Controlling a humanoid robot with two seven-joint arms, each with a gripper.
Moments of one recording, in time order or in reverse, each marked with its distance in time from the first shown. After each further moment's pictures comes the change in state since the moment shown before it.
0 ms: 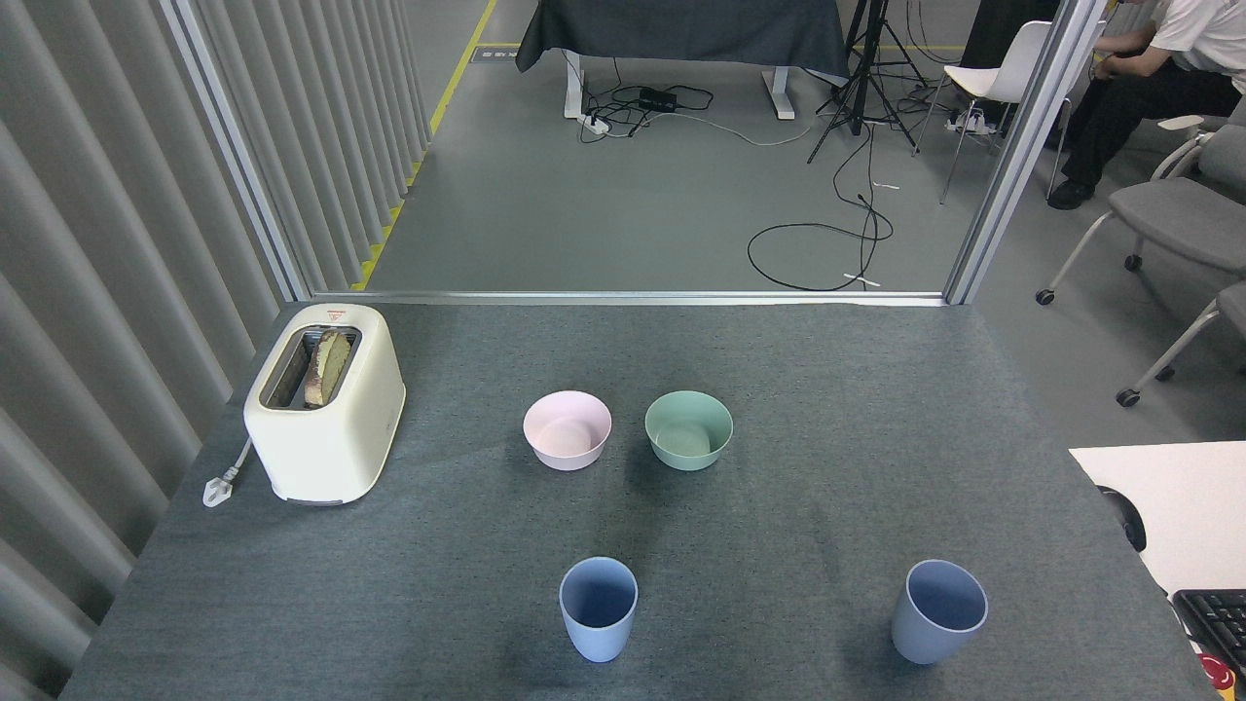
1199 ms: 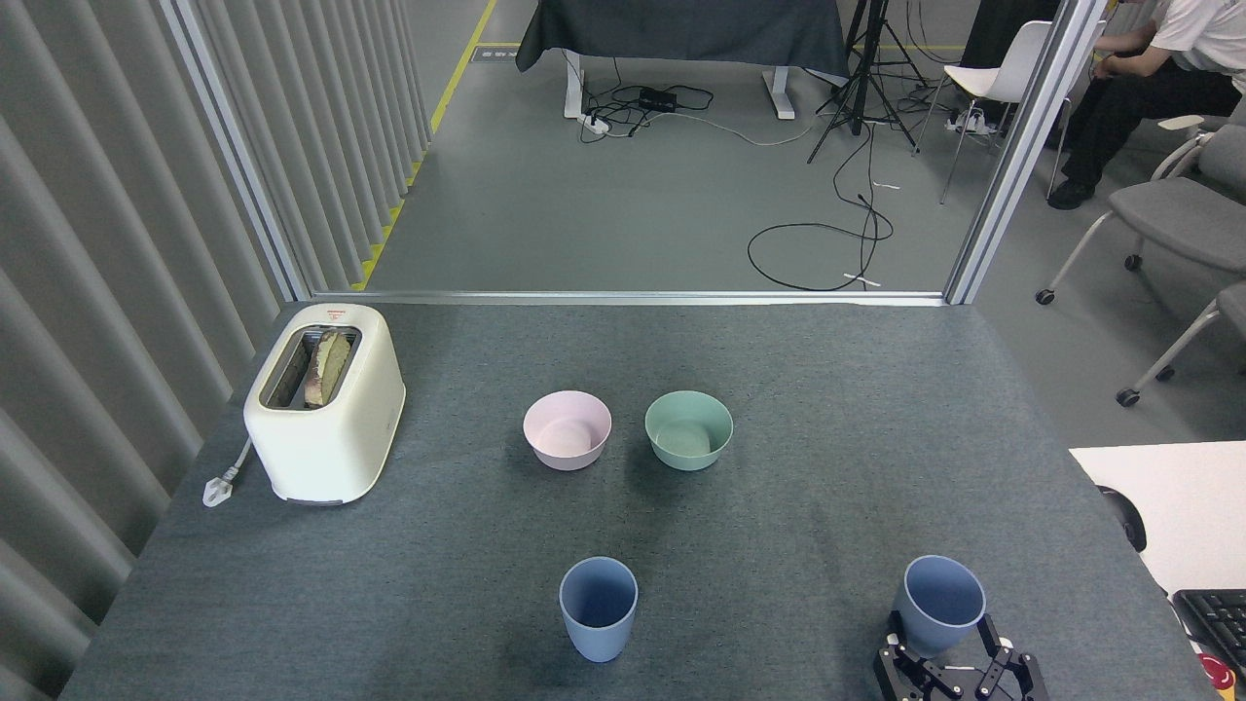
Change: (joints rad) left arm -0.015 0.016 0.026 0.026 0.002 -0.008 -0.001; right arm -0.296 -0.120 -0.012 0.234 0.004 0.066 0.041
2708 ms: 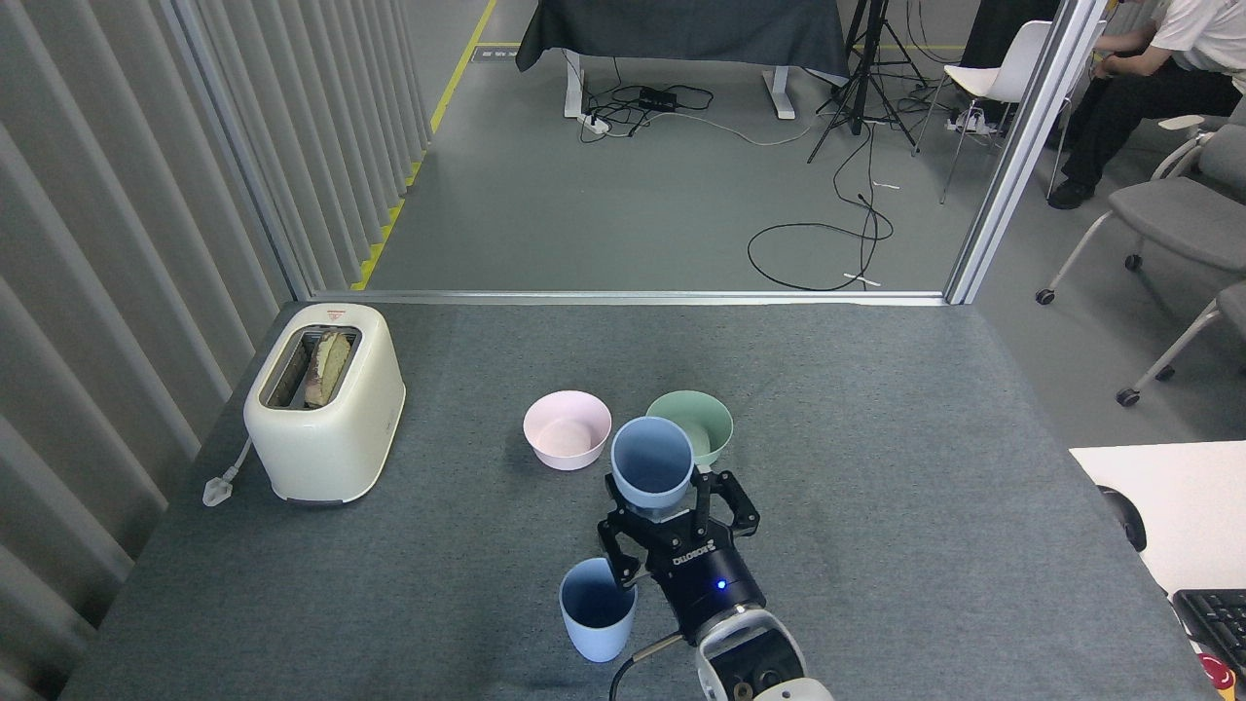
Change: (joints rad) left arm -0.001 0.000 0.014 0.011 0.000 0.001 0.000; right arm -0.245 0.243 0.443 -0.142 0.158 0.036 0.185
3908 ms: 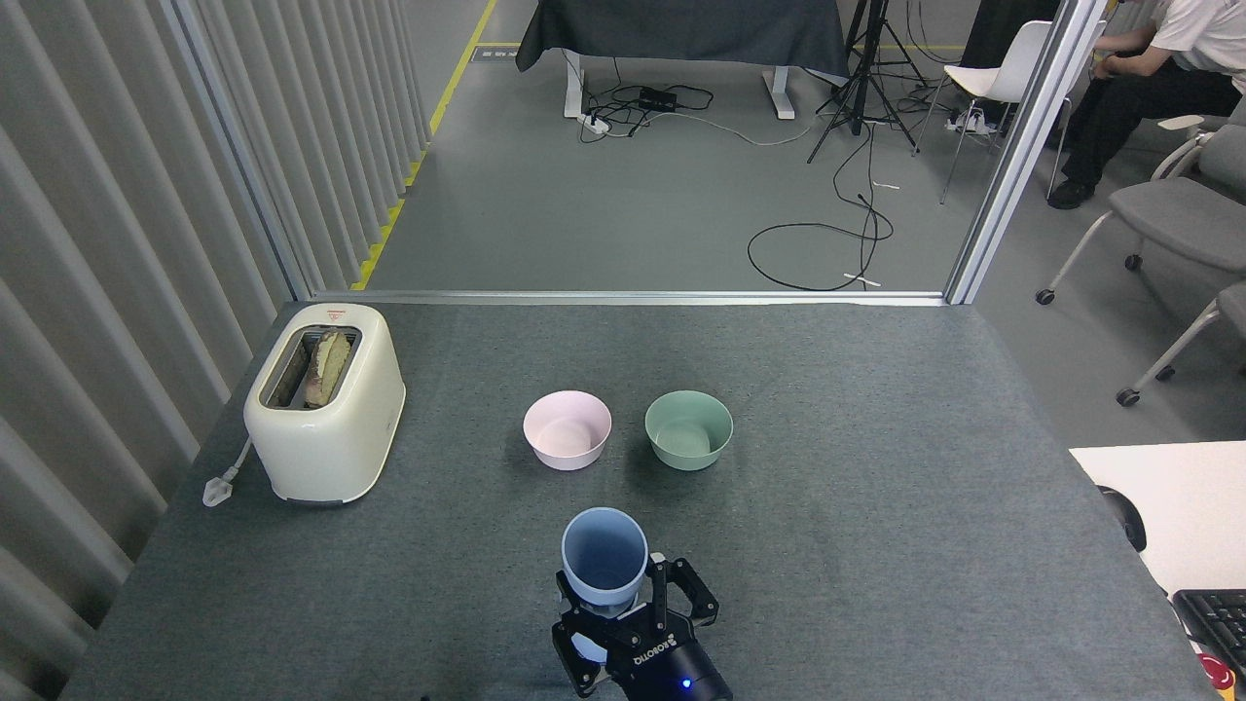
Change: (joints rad) left arm -0.026 0.002 0.018 0.030 0.000 0.000 0.000; right arm 0.169 0.016 0.075 -0.052 0.010 -0.038 -0.002
